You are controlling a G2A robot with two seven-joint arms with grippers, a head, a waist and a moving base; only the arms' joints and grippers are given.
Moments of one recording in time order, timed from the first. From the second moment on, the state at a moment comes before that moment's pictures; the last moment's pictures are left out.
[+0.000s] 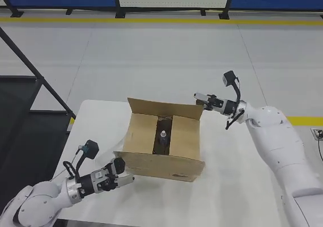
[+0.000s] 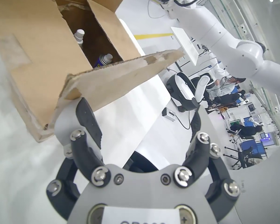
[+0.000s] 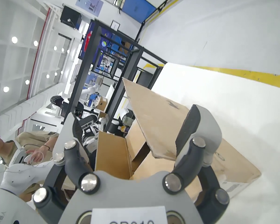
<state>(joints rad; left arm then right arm) 1.29 -0.81 -1.39 -1.84 0.06 -0.48 -0.69 -0.20 -1.34 1.13 -0.48 0.19 -0.64 1.09</state>
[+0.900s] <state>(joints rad) 0.97 -0.89 -1.10 -1.67 0.21 -0.28 -0.62 -0.29 -1.35 1.04 -0.69 0.34 -0.12 1.30</state>
